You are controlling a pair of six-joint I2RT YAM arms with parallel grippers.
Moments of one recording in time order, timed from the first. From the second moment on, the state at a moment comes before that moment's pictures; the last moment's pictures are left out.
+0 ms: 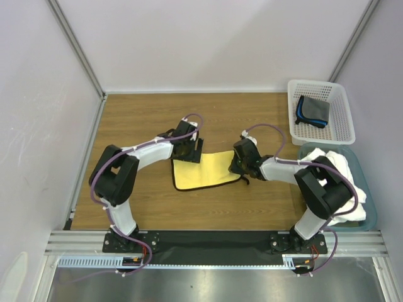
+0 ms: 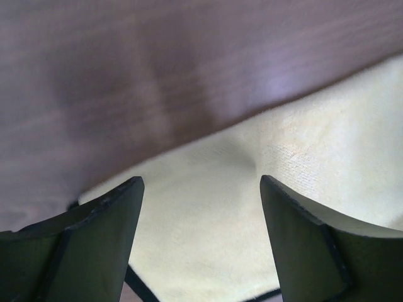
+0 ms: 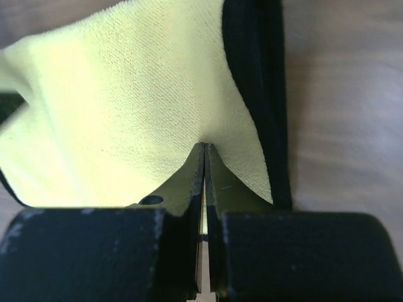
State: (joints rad) left arm -0.55 1.79 1.12 -0.36 -0.07 -0.34; right arm 0.62 1.67 0.80 0.02 0.09 0.76
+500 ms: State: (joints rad) left arm -0.55 1.83 1.27 -0.49 -0.08 -0.28; right arm 0.62 1.43 0.74 -0.32 0.16 0.80
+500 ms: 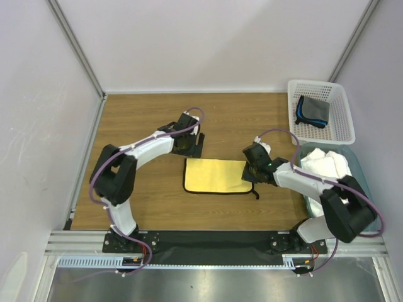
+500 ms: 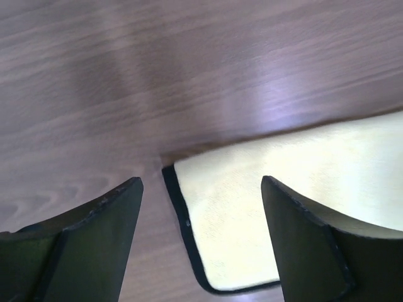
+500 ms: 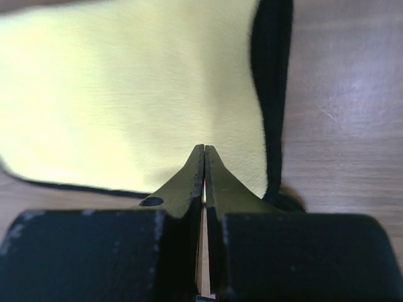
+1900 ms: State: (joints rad) left arm -0.55 1.49 0.62 0.06 -0.02 -0.62; right arm 0.70 1.68 0.88 -0.14 -0.06 0.62
